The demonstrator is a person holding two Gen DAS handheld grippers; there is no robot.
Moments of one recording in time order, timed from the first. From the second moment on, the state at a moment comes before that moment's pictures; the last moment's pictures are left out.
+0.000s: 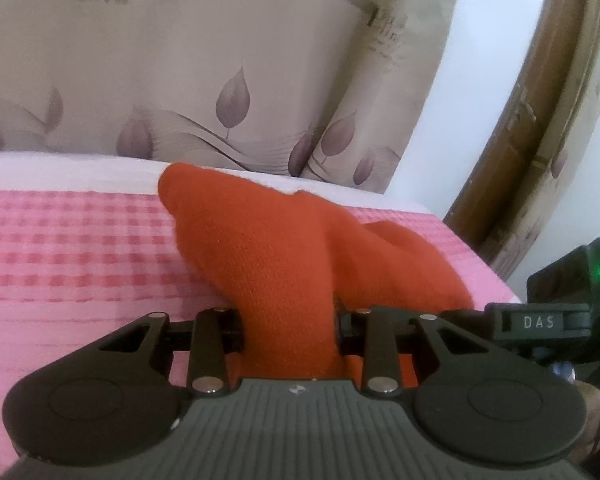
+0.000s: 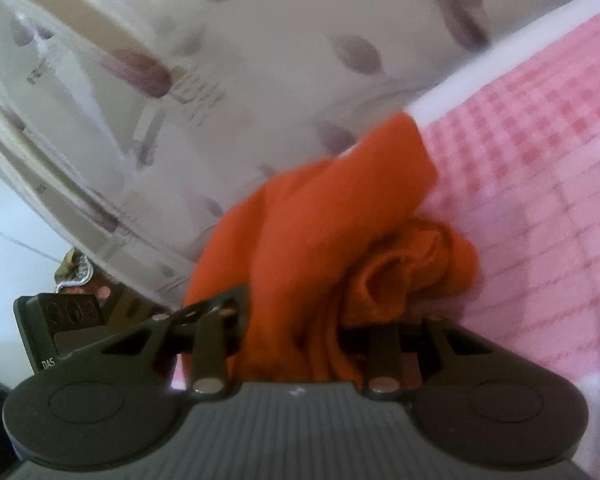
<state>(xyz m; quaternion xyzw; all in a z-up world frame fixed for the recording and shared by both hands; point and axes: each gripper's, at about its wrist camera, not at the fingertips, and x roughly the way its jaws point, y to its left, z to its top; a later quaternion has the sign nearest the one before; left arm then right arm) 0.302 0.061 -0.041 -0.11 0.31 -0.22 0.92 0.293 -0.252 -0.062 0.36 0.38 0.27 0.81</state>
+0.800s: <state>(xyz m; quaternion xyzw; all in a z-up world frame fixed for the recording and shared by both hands) 0.183 0.099 -0.023 -0.05 0.30 -0.19 0.93 0.186 -0.173 -0.044 0.37 0.38 0.29 0.80</state>
